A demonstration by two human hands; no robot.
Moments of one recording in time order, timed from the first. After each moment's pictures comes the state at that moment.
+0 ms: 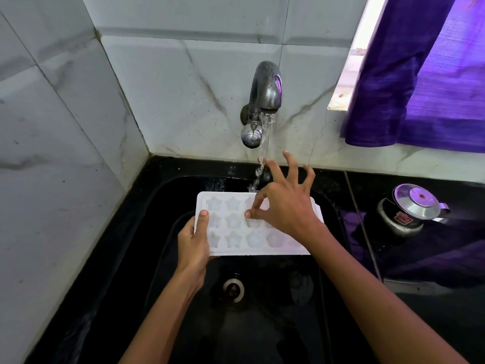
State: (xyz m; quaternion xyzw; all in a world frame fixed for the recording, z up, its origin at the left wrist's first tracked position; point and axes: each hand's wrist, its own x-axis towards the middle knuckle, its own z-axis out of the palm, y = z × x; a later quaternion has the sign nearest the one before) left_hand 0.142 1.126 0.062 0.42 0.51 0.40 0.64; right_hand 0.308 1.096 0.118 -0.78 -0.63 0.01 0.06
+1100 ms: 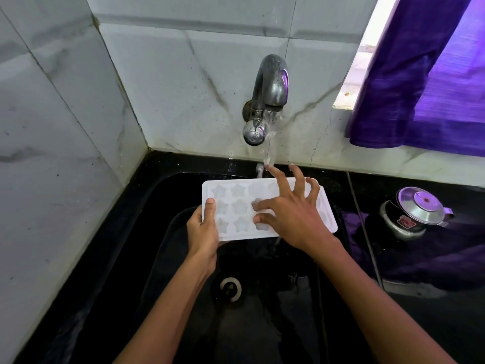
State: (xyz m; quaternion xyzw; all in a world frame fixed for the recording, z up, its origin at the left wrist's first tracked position) left_hand 0.171 1.137 0.063 0.38 0.52 0.41 0.65; right_hand 0.316 1.080 0.104 -0.76 -0.64 0.04 0.06
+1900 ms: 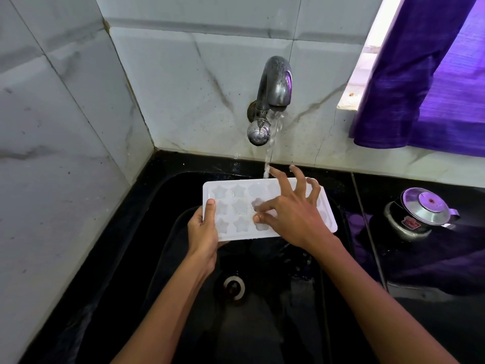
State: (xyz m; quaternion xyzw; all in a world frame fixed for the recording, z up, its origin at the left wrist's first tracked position) left_hand 0.161 1.136 0.062 0.36 0.52 0.40 0.66; right_hand 0.314 1.082 0.102 -0.76 -0.64 0.04 0.08
